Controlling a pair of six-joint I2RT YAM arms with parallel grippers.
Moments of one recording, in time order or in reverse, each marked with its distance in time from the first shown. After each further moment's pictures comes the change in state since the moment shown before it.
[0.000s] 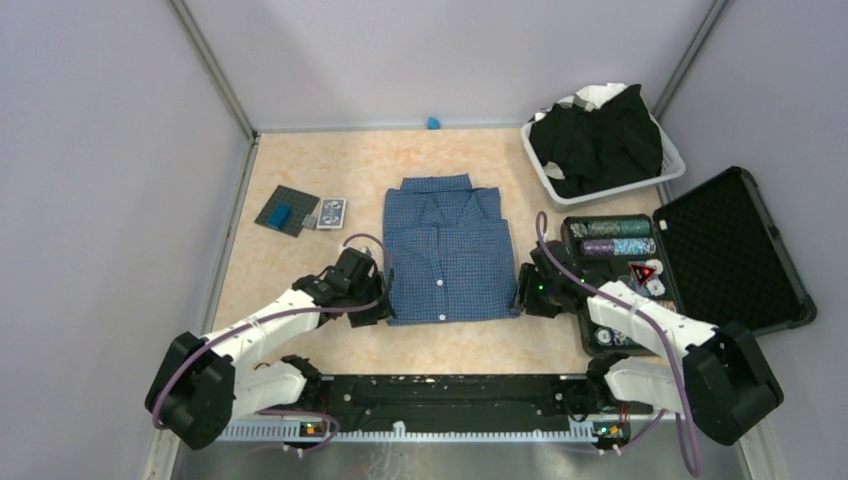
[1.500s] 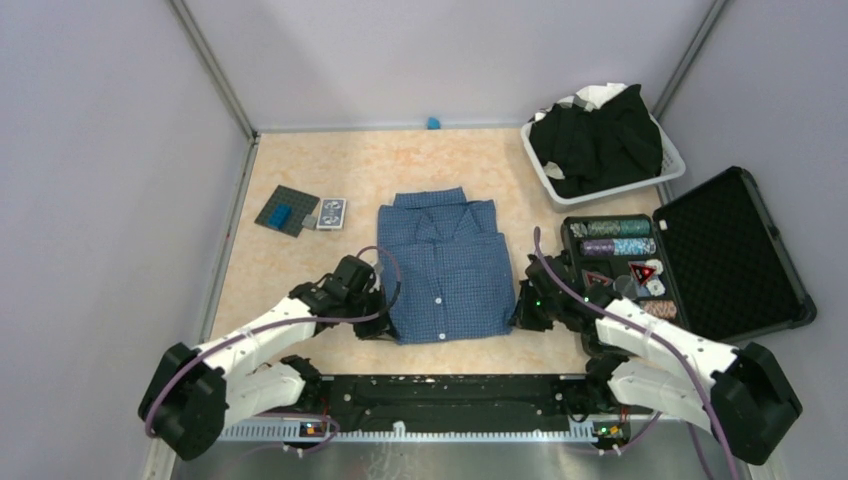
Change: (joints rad) left arm -0.034 -0.048 -0.047 0.003 0.260 -0.011; right arm 0.130 -0.137 -0.052 -0.033 -0.022 0.072
